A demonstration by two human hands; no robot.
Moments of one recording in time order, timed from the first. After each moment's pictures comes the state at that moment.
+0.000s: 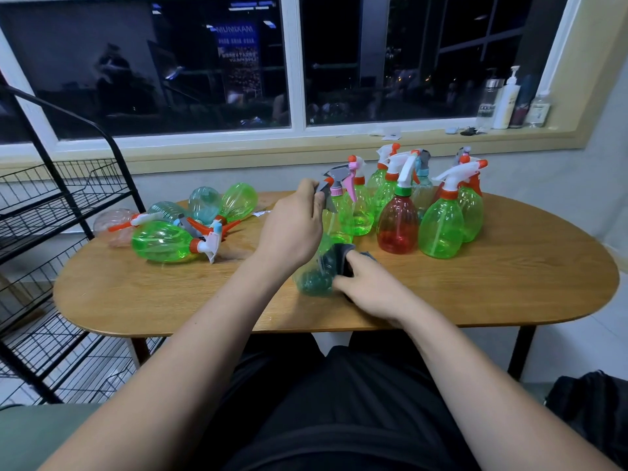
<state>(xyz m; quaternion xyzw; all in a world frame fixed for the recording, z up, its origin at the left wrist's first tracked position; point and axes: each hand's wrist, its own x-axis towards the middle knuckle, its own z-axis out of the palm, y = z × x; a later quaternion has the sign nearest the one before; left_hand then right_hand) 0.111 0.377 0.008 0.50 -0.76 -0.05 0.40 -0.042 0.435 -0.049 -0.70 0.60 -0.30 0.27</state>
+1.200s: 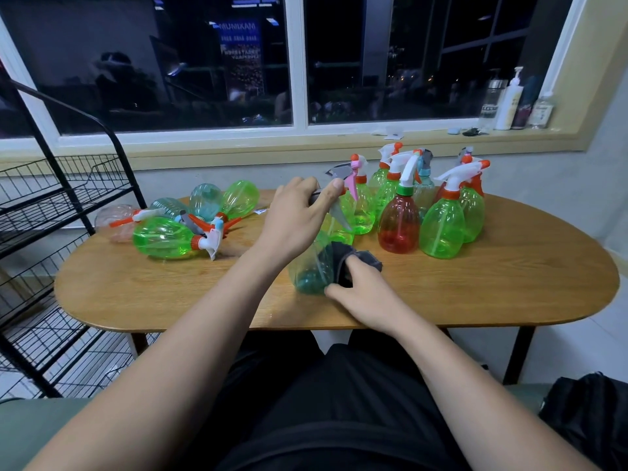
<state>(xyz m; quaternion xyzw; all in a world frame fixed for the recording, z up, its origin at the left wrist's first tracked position) 0.115 0.368 0.012 0.46 -0.76 -0.10 0.45 -0.036 0.439 -0.067 -0.69 0.60 -0.32 0.26</state>
